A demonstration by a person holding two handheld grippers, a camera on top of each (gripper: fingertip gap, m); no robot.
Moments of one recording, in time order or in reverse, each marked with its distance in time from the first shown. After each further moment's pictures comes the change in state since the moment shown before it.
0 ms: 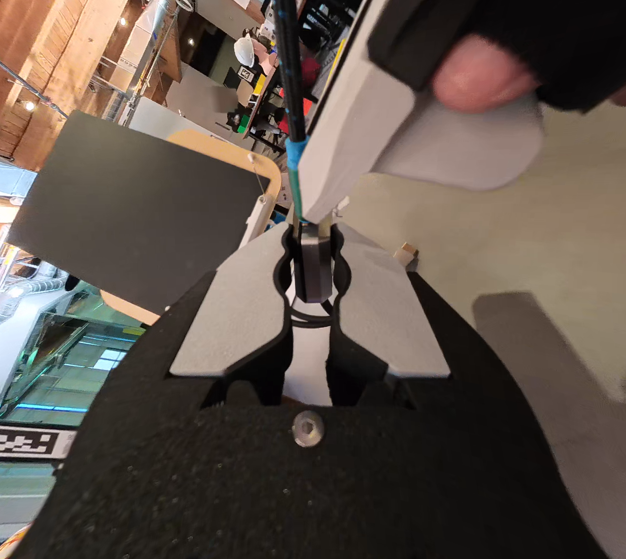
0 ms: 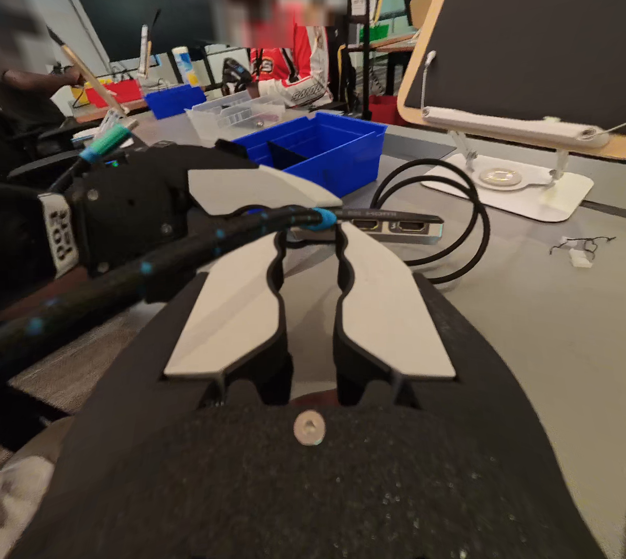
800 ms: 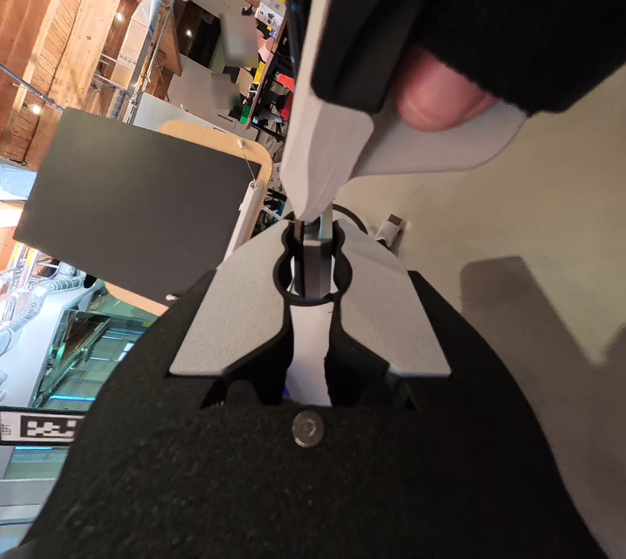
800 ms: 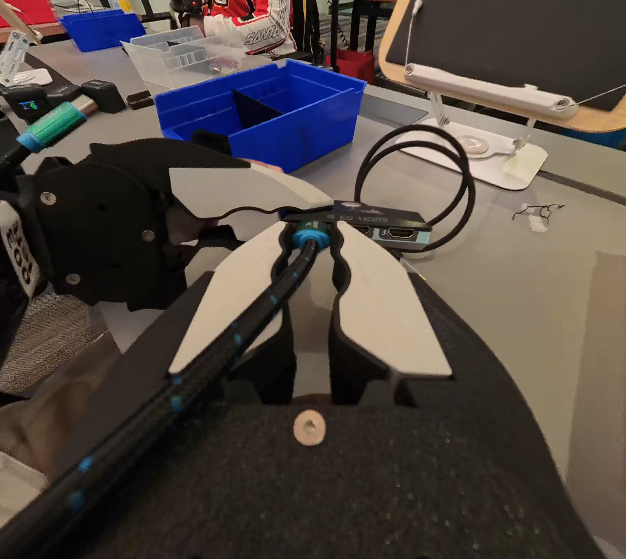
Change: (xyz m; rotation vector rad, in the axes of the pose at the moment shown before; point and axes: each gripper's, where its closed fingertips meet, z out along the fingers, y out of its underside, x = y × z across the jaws) left arm 0.021 0.014 -0.008 -0.040 -0.007 0.058; right arm -0.006 0.025 0.002 -0.134 0.131 -0.085
